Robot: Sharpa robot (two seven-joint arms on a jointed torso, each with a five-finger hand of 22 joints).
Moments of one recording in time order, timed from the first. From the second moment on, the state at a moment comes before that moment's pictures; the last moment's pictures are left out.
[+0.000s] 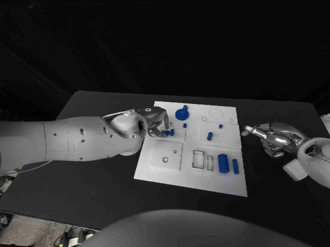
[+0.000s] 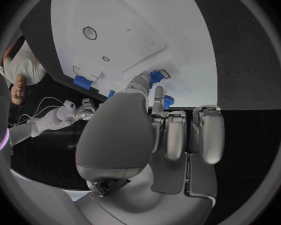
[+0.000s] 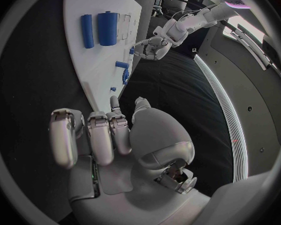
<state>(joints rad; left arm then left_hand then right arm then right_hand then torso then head) 1.17 -0.77 -0.23 1.47 -1.57 -0.37 -0.37 1.46 -0.17 0.09 0.29 0.32 0.98 0.09 0.28 0.23 1.47 0.01 1.57 1.31 1.47 -0.05 1.57 1.31 0.03 1.46 0.06 1.51 1.31 1.20 -0.98 -0.23 1.45 -0.54 -0.11 0.09 1.25 0.26 -0.23 0.28 0.45 0.65 0.14 0.44 0.35 1.46 0.08 1.57 1.46 1.46 0.03 1.57 1.31 0.03 1.43 0.14 1.48 1.31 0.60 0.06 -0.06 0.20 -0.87</state>
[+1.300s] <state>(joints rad) 1.14 -0.83 -0.23 1.46 -1.46 -0.46 -0.22 1.56 -0.17 0.23 0.29 0.31 1.09 0.08 0.27 0.21 1.47 0.00 1.57 1.31 1.47 -0.05 1.57 1.31 0.03 1.46 0.06 1.51 1.31 1.20 -0.98 -0.23 1.45 -0.54 -0.11 0.09 1.25 0.26 -0.23 0.28 0.45 0.65 0.14 0.44 0.35 1.46 0.08 1.58 1.46 1.47 0.03 1.57 1.31 0.03 1.43 0.14 1.48 1.31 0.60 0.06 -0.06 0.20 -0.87</state>
